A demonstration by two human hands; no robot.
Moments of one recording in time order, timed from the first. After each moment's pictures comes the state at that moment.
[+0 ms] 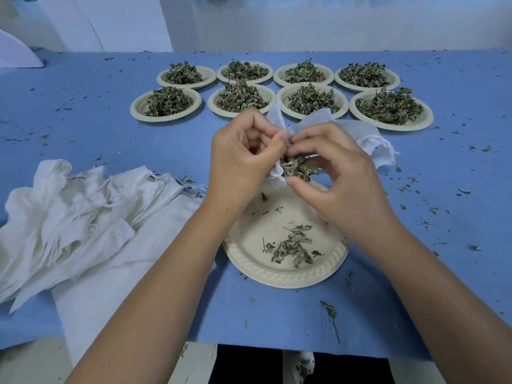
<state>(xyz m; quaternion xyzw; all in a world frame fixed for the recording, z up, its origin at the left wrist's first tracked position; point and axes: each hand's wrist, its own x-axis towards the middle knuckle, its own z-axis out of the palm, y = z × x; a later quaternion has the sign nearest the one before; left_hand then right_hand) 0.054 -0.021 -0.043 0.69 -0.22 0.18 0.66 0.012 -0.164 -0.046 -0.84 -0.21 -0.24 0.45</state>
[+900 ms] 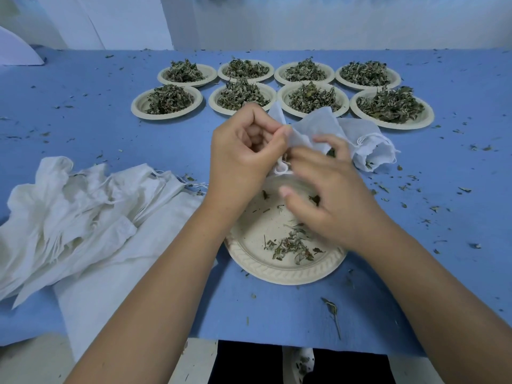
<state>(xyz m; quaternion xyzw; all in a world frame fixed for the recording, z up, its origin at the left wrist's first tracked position) 0.053 -0.020 -0.045 0.68 -0.24 0.20 0.66 0.008 -0.159 -0.048 -0.89 -0.29 -0.23 0.25</state>
